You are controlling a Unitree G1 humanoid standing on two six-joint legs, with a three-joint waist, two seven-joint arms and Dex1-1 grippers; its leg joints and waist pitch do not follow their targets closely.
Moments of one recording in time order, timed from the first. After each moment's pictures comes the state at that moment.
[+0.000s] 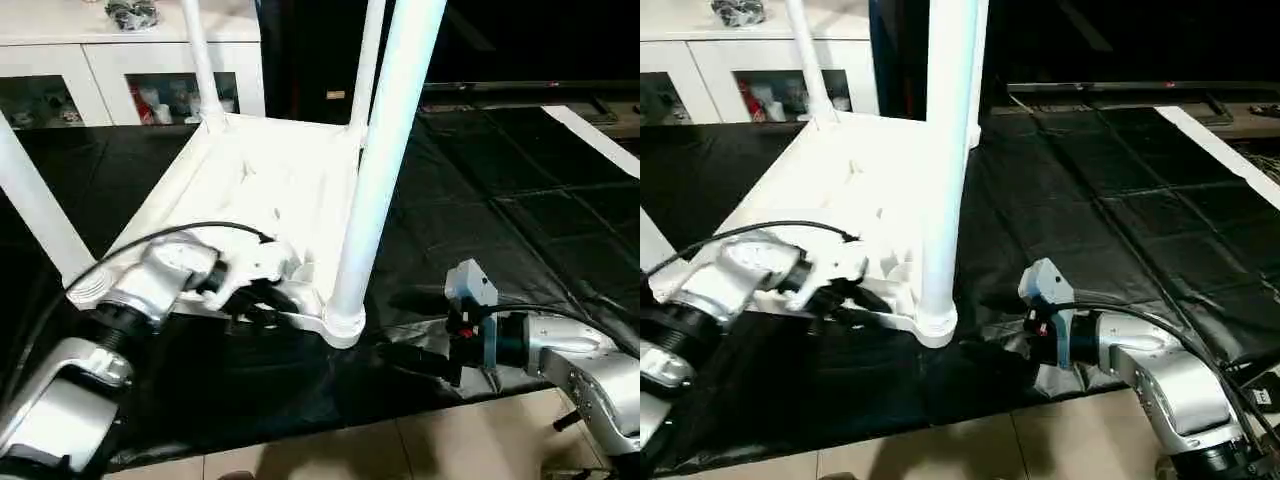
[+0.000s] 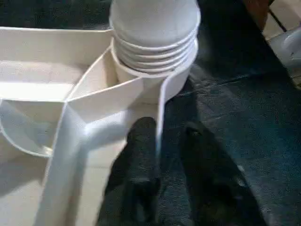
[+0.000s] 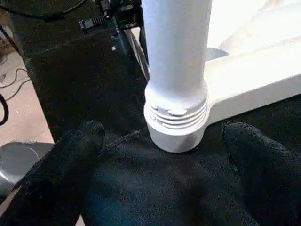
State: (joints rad) left arm -0.73 0.50 -0.43 0.69 0.00 -0.03 -1.44; right arm -0.15 -0.58 0.14 -0.14 0.39 0.52 1.01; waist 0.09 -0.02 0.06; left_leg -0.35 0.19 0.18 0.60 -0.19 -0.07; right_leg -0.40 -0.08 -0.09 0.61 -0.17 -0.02
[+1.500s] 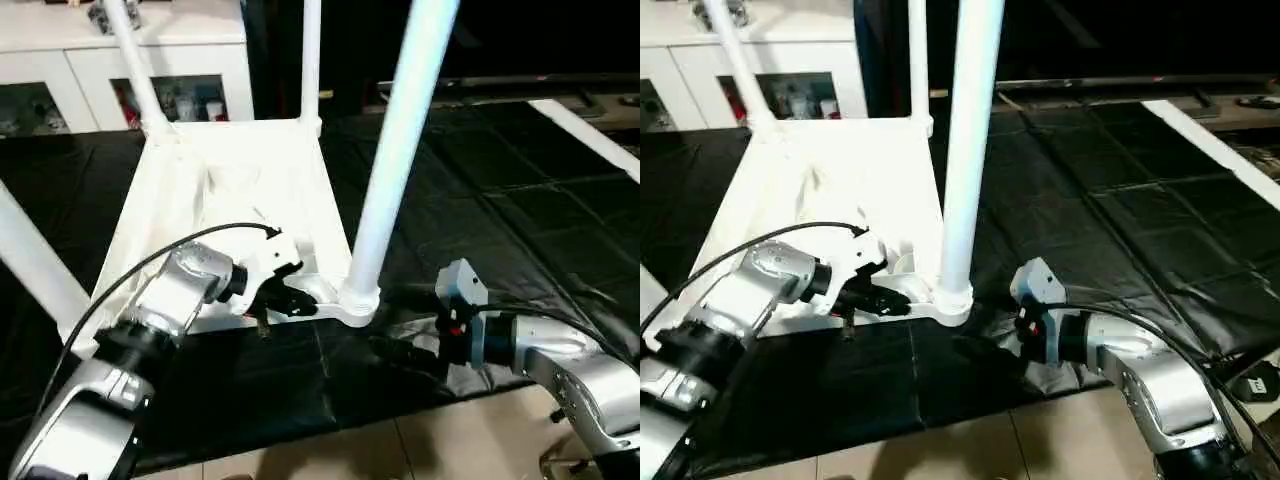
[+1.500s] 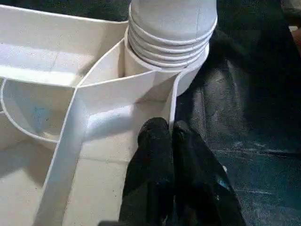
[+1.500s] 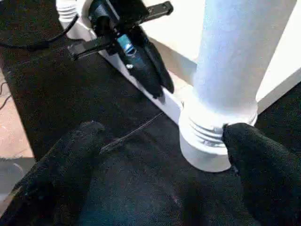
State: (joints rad) left arm -0.63 0.41 -0.34 0.42 0.01 0.41 -1.20; right arm -0.17 -0.52 0.16 -0.12 0.38 0.50 0.94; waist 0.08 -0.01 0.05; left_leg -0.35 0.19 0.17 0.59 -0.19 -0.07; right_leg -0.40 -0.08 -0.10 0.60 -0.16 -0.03
